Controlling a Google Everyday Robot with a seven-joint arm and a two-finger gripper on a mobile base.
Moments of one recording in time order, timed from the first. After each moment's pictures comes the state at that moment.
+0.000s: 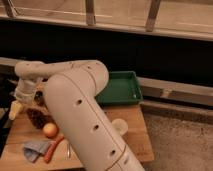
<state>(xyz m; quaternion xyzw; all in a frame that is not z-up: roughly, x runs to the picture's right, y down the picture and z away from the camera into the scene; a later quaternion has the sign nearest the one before) -0.439 0.107 0.783 -0.51 -0.13 0.24 0.82</state>
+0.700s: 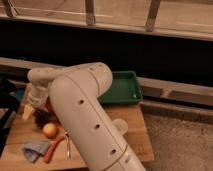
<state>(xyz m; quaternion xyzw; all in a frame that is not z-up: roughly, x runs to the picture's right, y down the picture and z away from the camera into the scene) -0.391 0.124 0.827 -0.50 -0.09 0.29 0.81</state>
